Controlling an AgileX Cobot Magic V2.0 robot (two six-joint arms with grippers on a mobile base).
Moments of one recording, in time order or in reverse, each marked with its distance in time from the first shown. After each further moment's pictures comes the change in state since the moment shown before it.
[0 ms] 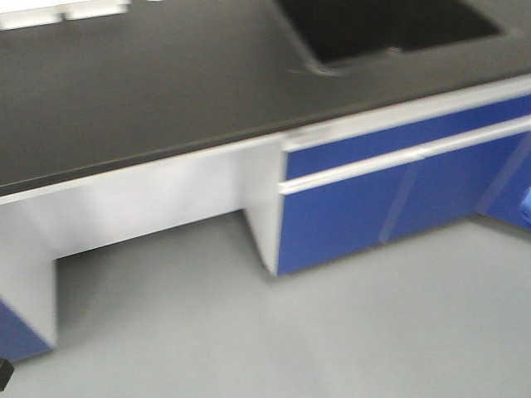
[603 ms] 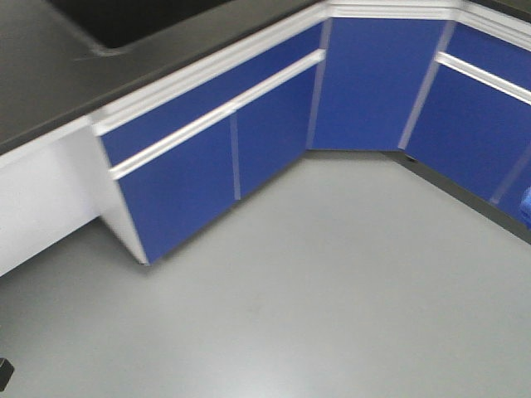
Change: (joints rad) left arm 0.000 0.000 0.000 0.000 0.000 0.000; right arm 0.000 0.000 0.000 0.000 0.000 0.000
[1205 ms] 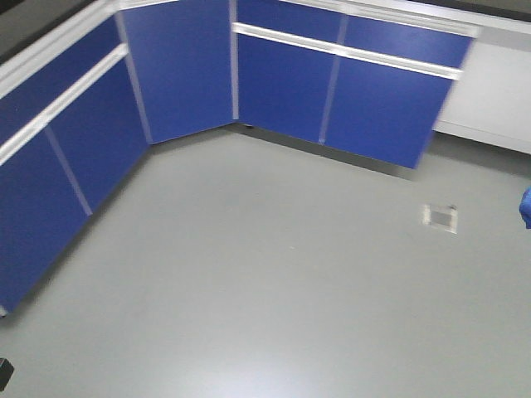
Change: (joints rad) left arm 0.000 0.000 0.000 0.000 0.000 0.000; right arm 0.000 0.000 0.000 0.000 0.000 0.000
